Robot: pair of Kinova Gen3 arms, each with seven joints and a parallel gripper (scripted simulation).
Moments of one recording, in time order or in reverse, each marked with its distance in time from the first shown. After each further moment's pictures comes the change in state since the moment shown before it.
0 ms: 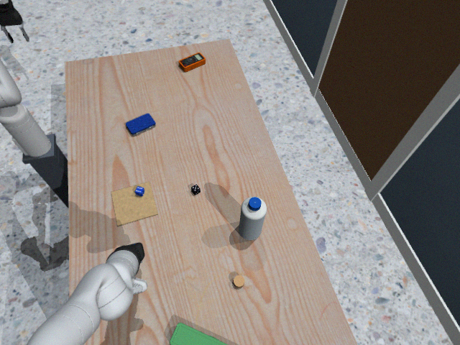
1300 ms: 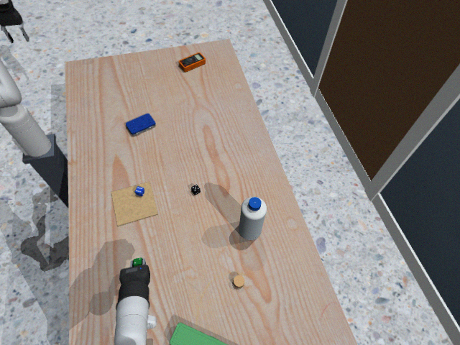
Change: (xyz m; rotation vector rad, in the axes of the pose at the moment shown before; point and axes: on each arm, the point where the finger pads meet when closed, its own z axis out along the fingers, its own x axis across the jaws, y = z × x) left arm 0.000 0.000 0.000 0.000 0.000 0.000; right arm -0.003 -0.030 0.000 -0.479 -0.011 0.064
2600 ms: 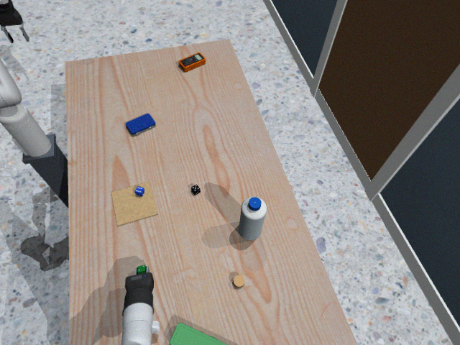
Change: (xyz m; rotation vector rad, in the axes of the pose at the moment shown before) left arm 0.000 0.000 0.000 0.000 0.000 0.000; right arm 0.001 -0.060 0.030 -0.004 0.004 0.002
